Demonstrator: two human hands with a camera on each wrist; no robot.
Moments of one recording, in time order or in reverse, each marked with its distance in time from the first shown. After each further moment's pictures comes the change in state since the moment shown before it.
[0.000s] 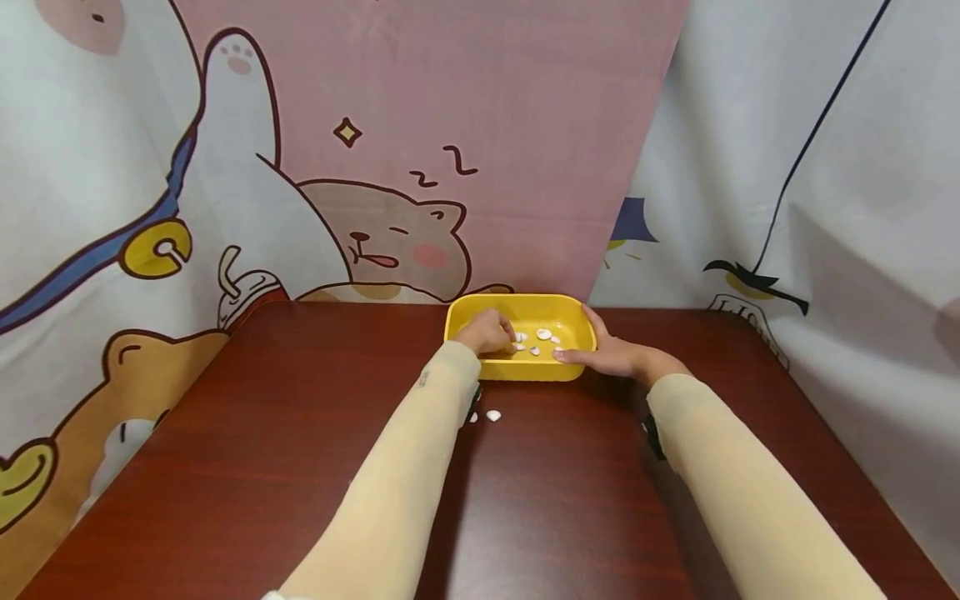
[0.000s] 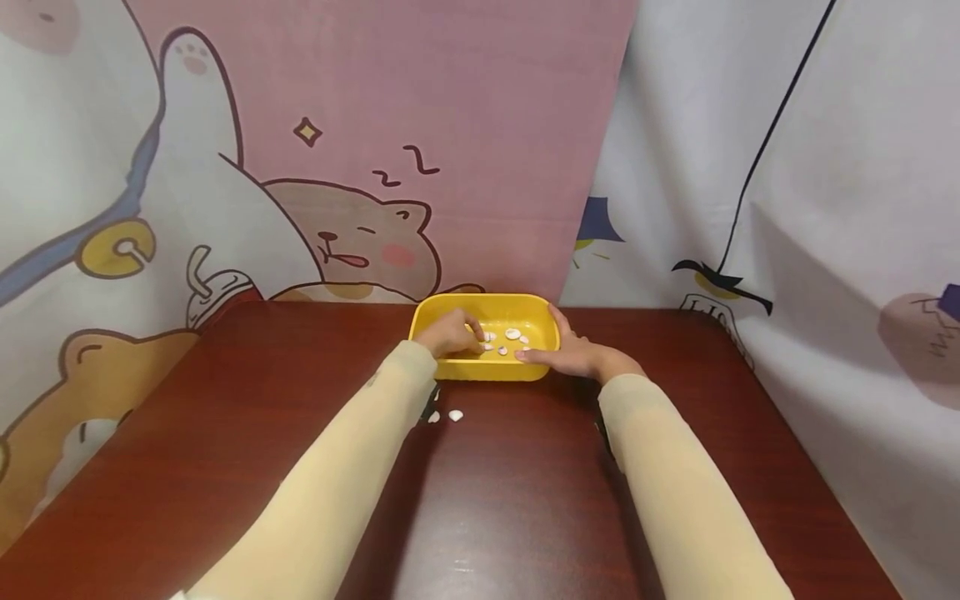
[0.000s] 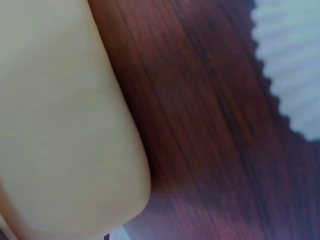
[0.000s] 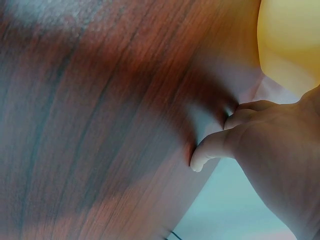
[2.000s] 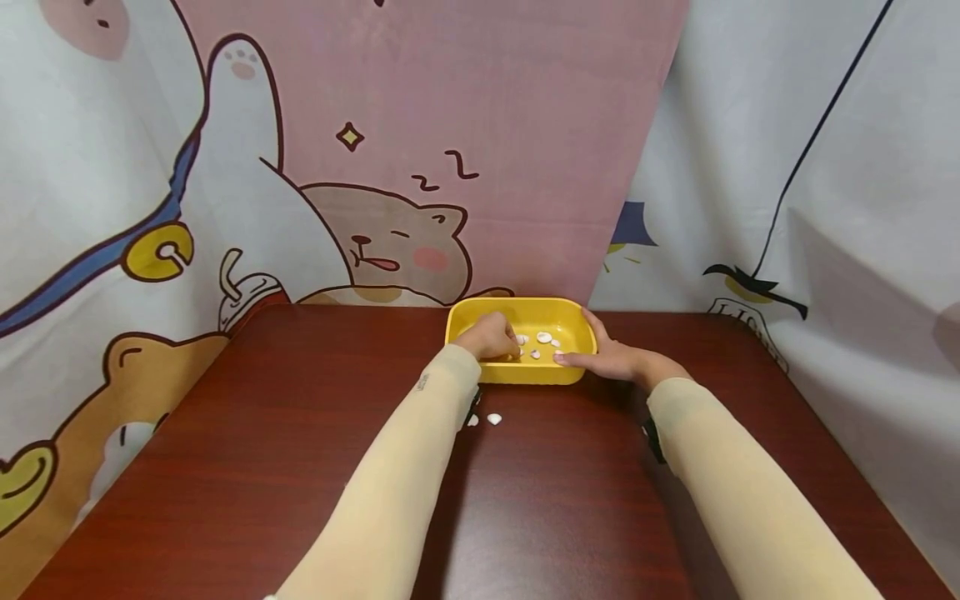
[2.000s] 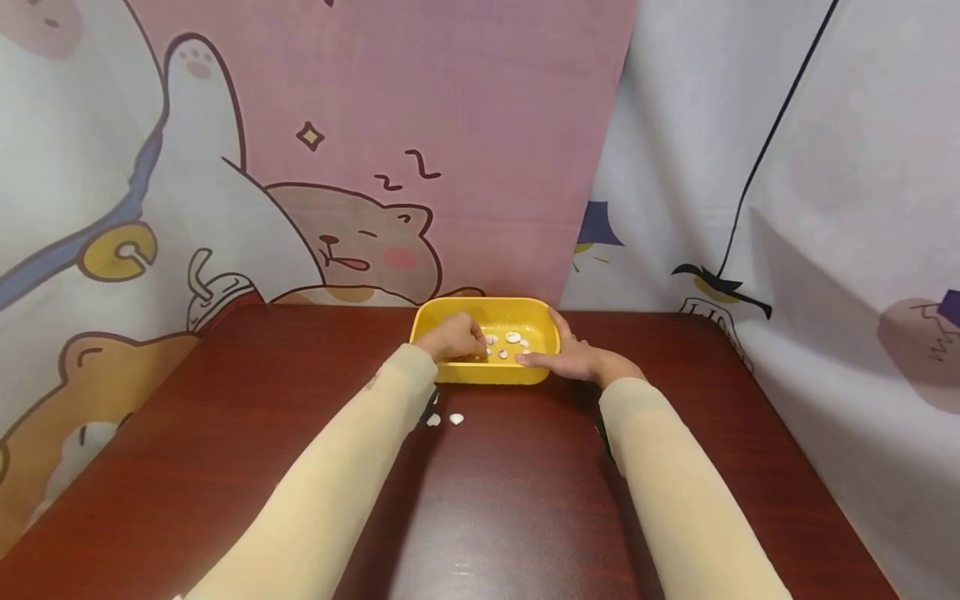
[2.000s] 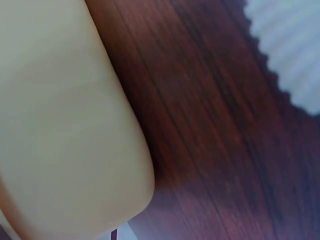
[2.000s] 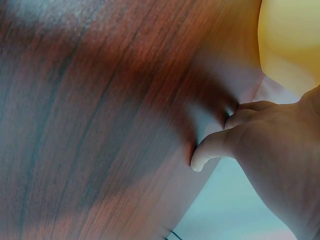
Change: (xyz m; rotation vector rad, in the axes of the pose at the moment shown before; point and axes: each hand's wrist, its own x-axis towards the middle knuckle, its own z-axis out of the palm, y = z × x) left_hand 0.001 -0.003 0.000 0.075 -0.034 0.094; right_hand 0.005 0.003 0.001 -0.022 0.000 0.000
